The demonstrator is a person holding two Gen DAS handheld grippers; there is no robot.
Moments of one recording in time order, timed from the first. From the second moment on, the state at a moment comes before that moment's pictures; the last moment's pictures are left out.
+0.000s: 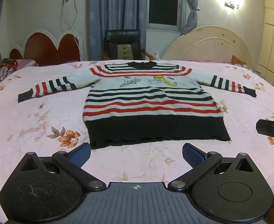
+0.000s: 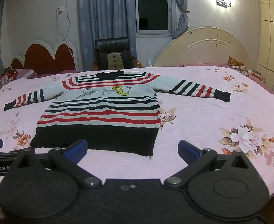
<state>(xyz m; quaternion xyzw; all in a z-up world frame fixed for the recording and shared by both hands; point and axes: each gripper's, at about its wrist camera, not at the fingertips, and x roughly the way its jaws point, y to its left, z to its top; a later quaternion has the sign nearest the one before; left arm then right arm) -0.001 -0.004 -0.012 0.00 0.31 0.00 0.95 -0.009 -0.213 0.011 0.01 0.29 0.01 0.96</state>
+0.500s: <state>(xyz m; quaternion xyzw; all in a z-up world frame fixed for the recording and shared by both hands) 0.000 -0.005 -0.011 0.01 0.31 0.00 0.95 -0.009 -0.213 0.010 0.01 0.29 0.01 0.96</state>
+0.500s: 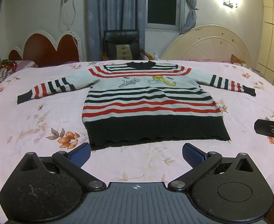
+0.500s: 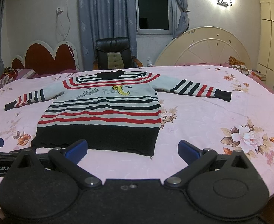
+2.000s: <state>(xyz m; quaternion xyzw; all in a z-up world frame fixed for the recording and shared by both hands) 0.272 -0.067 -0.046 -0.02 0.35 0.02 0.94 0.256 -0.519 -0.063 0.26 0.25 -0.16 0.92</state>
